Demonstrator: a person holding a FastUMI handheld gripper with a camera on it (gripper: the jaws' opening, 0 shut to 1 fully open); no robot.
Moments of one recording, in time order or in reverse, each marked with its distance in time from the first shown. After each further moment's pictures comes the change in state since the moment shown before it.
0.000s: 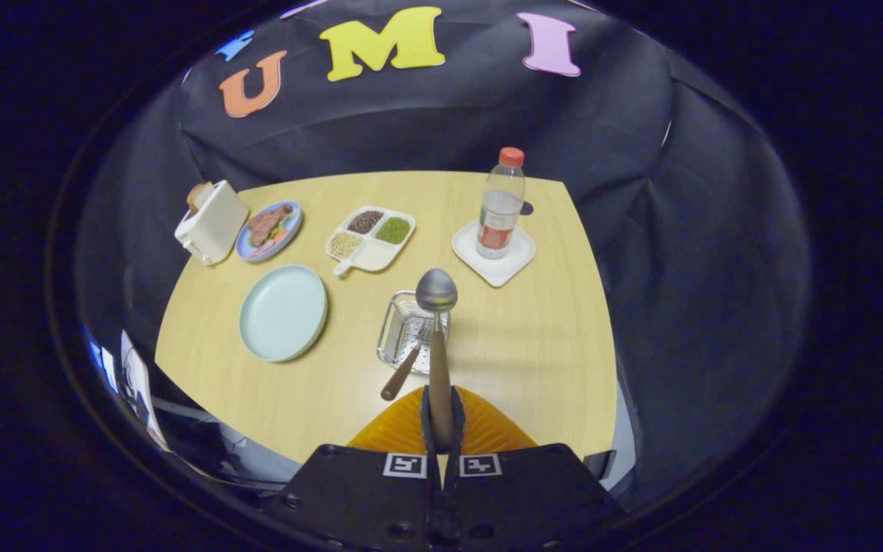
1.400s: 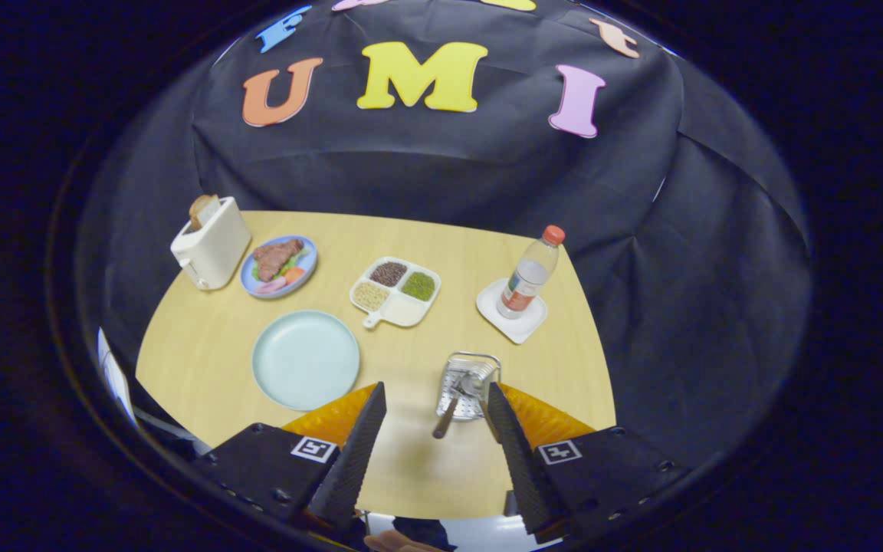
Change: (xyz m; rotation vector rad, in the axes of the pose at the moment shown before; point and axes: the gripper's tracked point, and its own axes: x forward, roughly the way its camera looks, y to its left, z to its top) arm -0.038 0.124 0.069 -0.021 -0.263 -0.108
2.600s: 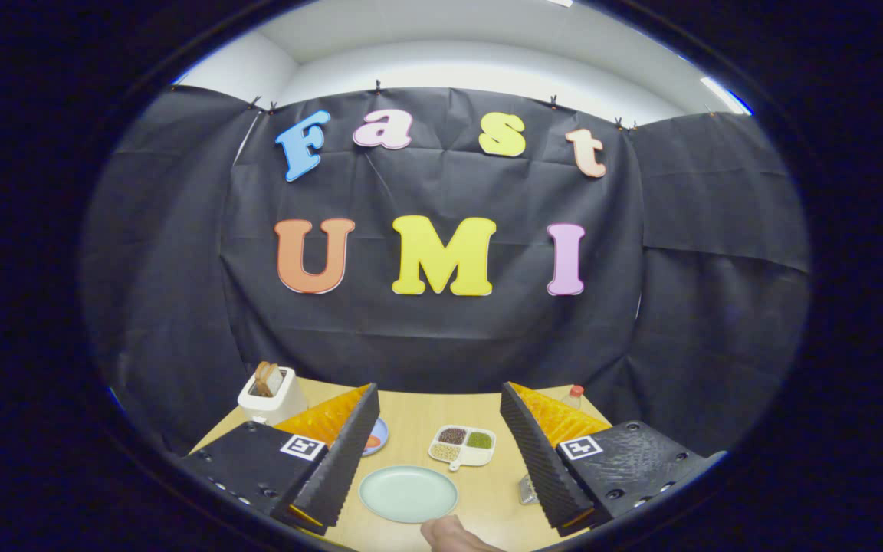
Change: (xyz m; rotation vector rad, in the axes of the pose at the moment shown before) arm -0.157 0.119 0.124 0.085 -0.655 -0.029
